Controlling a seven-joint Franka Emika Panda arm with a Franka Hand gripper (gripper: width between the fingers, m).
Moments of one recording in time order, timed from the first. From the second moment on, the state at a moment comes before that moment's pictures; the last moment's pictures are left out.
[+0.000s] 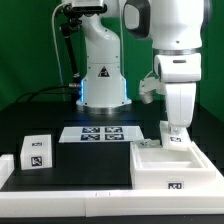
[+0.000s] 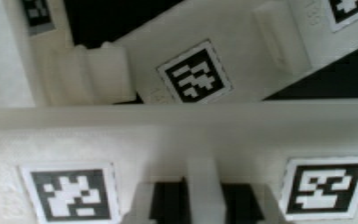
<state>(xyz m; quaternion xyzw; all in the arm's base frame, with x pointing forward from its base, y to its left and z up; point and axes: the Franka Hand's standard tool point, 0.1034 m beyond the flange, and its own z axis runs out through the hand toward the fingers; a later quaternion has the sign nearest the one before) 0.478 0.119 0.061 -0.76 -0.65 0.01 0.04</state>
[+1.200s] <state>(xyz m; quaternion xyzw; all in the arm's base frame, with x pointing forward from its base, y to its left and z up) 0.518 0.106 0.056 -0.72 -0.69 -0.02 0.04</state>
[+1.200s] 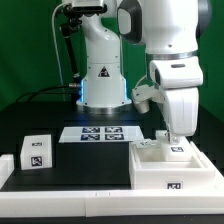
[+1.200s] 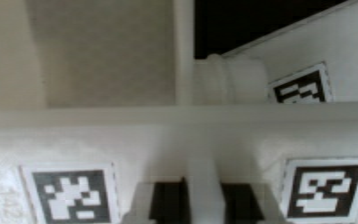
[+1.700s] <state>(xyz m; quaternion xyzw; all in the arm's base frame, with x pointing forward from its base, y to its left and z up) 0.551 0.108 0.056 -0.73 -0.68 -0.03 0.04</state>
